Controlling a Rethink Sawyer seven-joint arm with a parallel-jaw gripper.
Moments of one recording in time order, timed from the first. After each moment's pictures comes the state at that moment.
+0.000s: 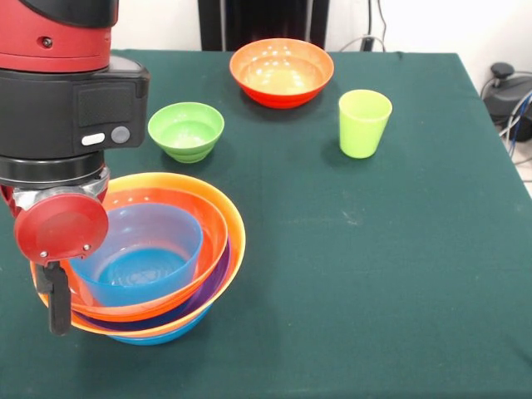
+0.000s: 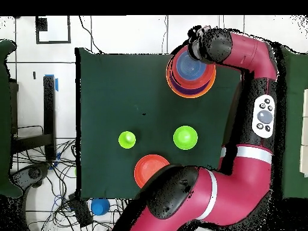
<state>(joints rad) -0.46 -0.25 0.27 0.64 -0.29 0.82 2.55</state>
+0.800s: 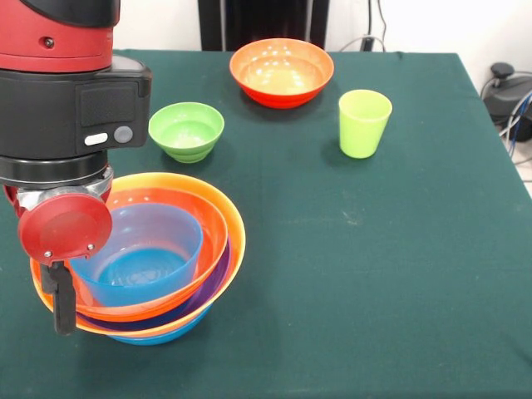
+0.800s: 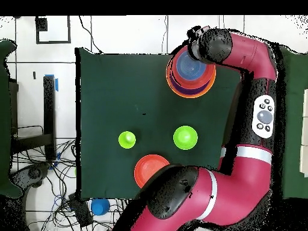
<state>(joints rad) -0.46 -0.25 0.26 0.65 -0.28 0.82 2.55</state>
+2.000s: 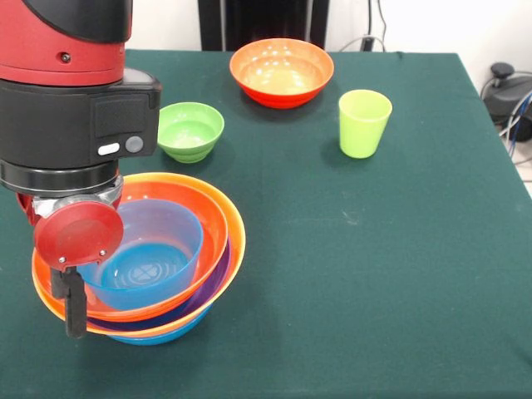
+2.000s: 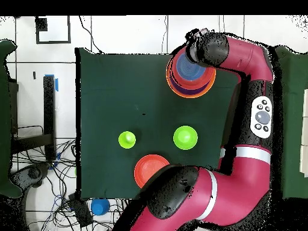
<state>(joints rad) -0.46 -0.25 0.26 0.68 -0.28 0.77 2.55</state>
